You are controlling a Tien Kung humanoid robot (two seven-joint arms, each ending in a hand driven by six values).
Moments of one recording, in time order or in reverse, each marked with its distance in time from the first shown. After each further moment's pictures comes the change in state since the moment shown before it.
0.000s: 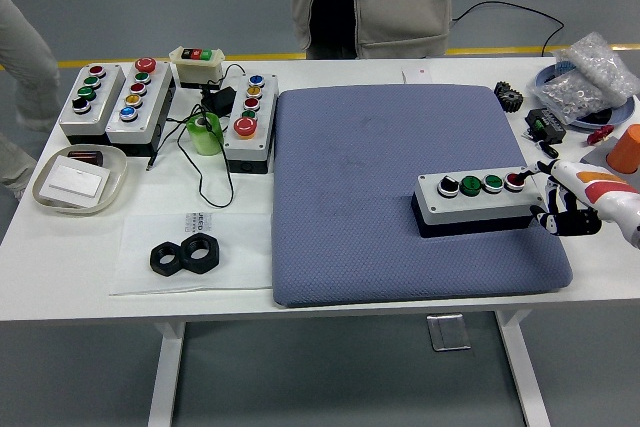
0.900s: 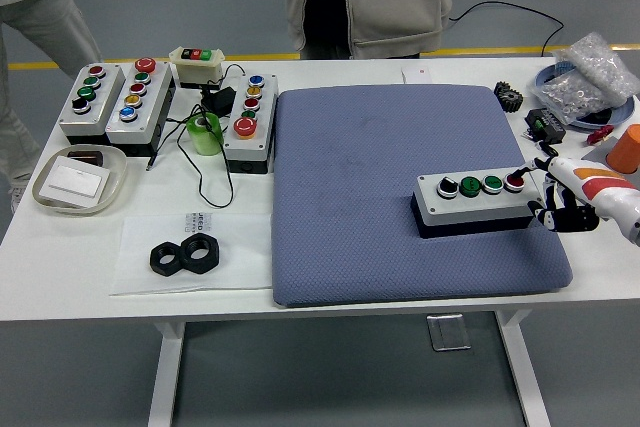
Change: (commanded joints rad) left arm -0.003 0.000 0.002 0.001 -0.006 0.000 -0.001; right arm 0.015 -0.007 0.013 0.041 -0.009 -0.002 -0.015
